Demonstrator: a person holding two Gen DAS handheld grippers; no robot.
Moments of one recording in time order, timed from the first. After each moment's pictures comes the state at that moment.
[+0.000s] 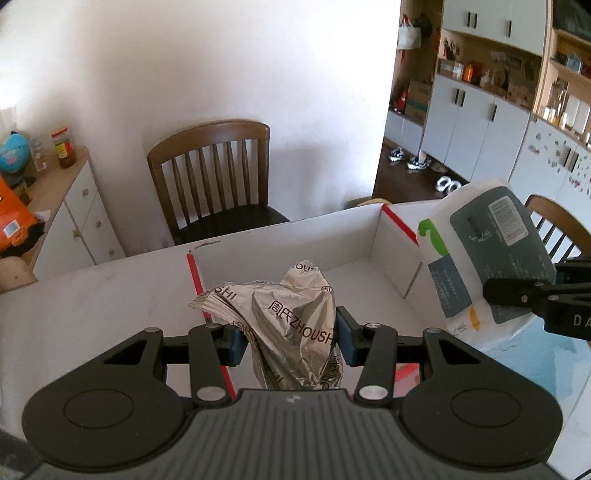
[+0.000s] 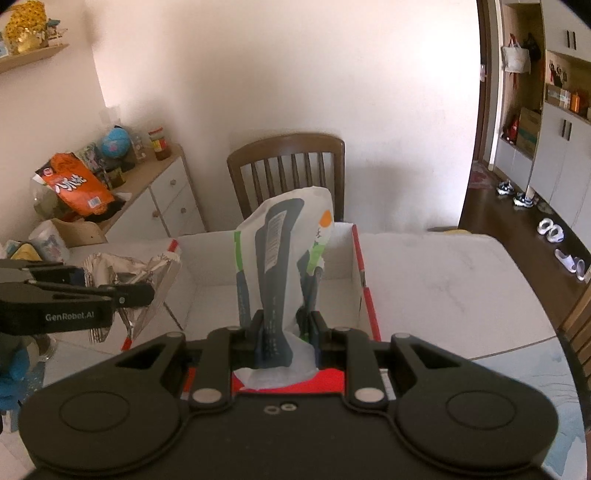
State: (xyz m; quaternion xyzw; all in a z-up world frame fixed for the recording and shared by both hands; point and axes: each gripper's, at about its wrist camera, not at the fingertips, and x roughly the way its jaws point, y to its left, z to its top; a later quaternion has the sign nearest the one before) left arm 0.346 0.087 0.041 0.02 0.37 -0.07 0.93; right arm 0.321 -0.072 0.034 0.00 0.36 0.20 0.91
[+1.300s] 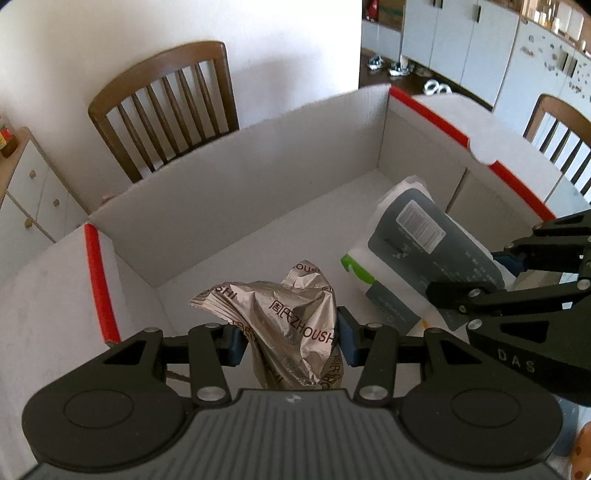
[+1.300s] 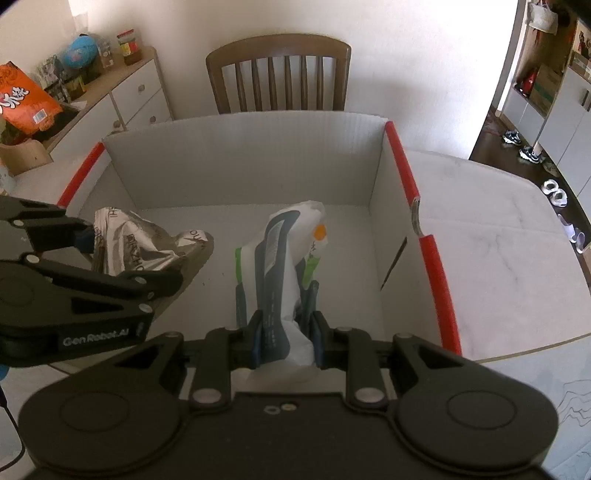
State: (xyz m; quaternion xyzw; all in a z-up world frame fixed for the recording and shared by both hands) left arm 0.436 0.053 -0.066 0.10 0.49 -0.10 0.86; right arm 0.408 -0.017 -0.073 -0.07 0.48 0.18 0.86
